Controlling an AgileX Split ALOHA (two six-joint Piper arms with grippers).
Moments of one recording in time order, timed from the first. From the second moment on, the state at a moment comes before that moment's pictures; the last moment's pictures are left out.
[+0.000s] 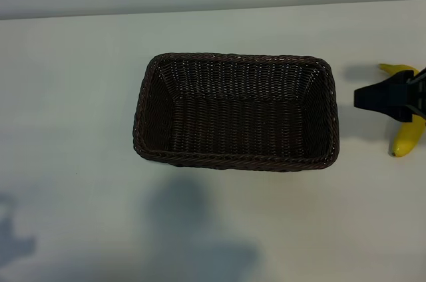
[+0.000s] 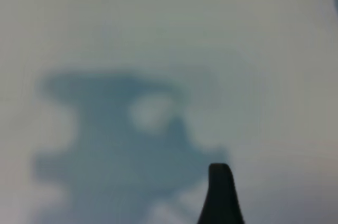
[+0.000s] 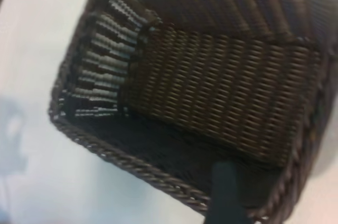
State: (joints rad) left arm 0.02 0.19 -0.50 0.06 1.05 -0.09; right arm -0.07 1.25 -0.67 1.06 0.78 -0.84
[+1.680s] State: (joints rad) left arm 0.10 -0.01 -0.50 0.06 1.05 -0.09; right arm -0.07 1.98 -1.17 0.11 0.68 -0.11
